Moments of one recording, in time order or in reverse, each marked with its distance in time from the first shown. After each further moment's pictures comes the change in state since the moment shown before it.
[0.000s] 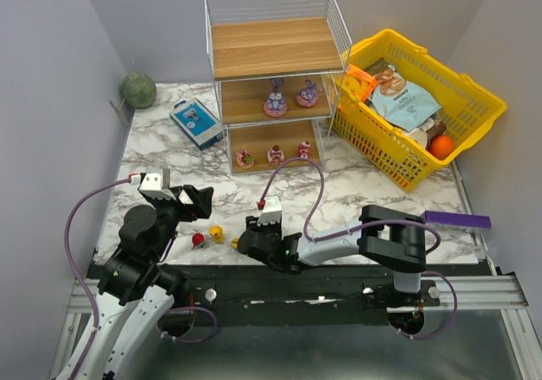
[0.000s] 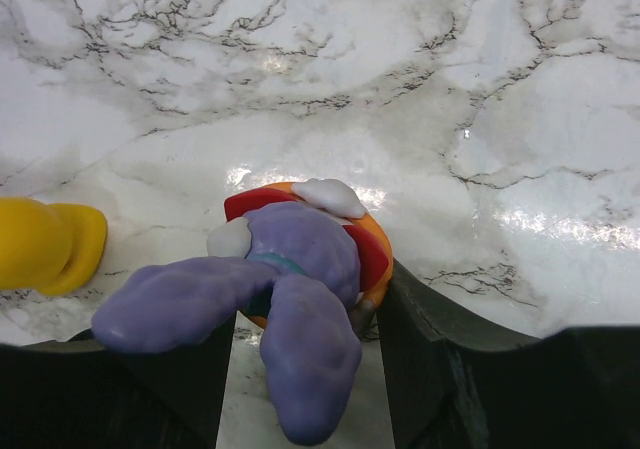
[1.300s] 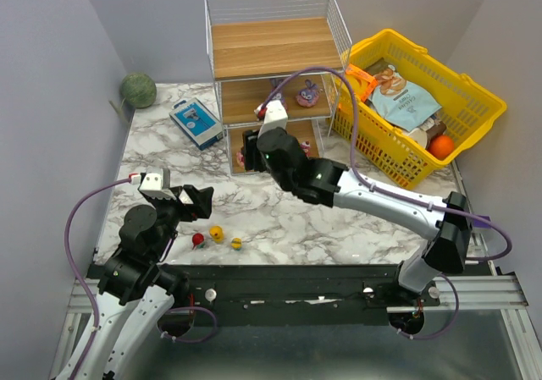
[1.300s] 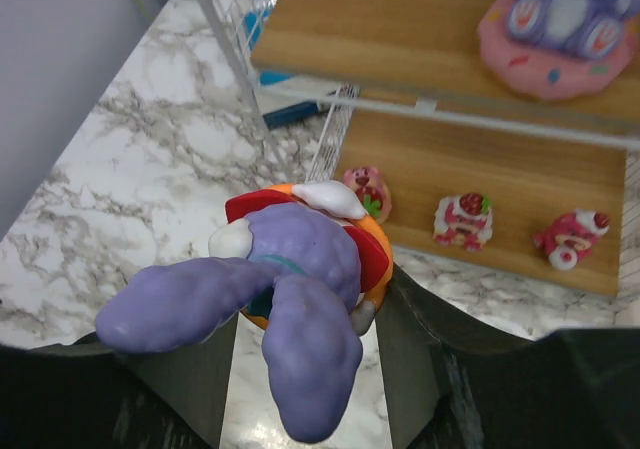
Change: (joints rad) left arm 0.000 0.002 0.000 0.000 0.000 0.000; right arm -0.262 -0.271 0.503 -0.325 -0.233 -0.557
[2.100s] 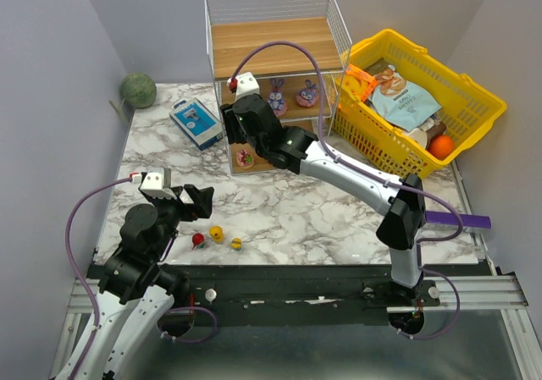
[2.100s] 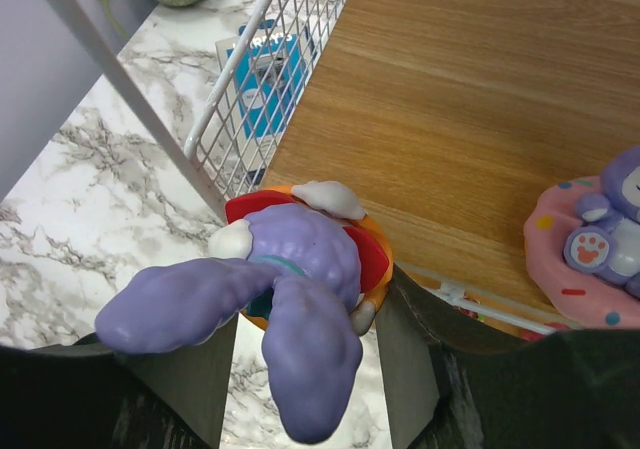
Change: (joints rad) left arm 0.000 0.008 0.000 0.000 0.000 0.000; right arm -0.116 0.332 0.472 -0.130 -0.114 -0.152
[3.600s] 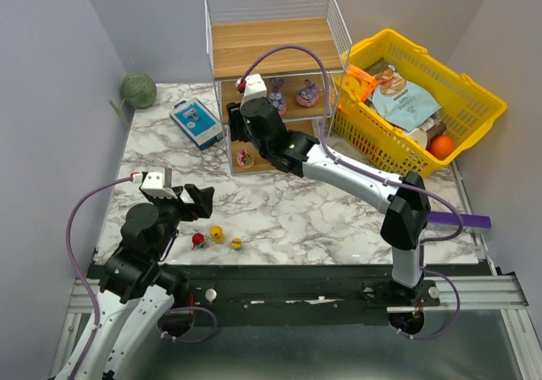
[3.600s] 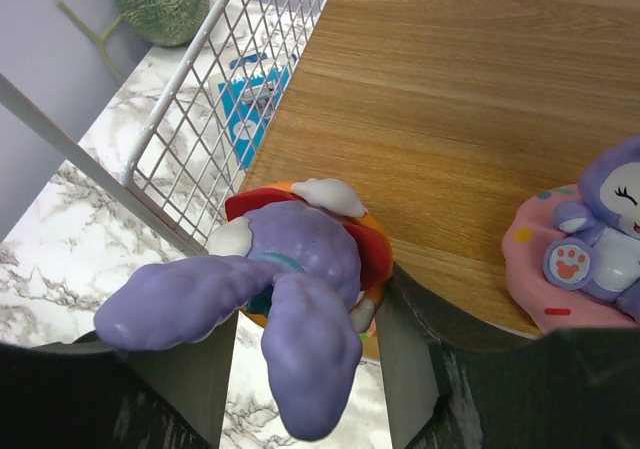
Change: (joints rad) left arm 0.000 0.007 0.000 0.000 0.000 0.000; right arm -0.032 -0.021 -0.135 0.196 0.007 0.013
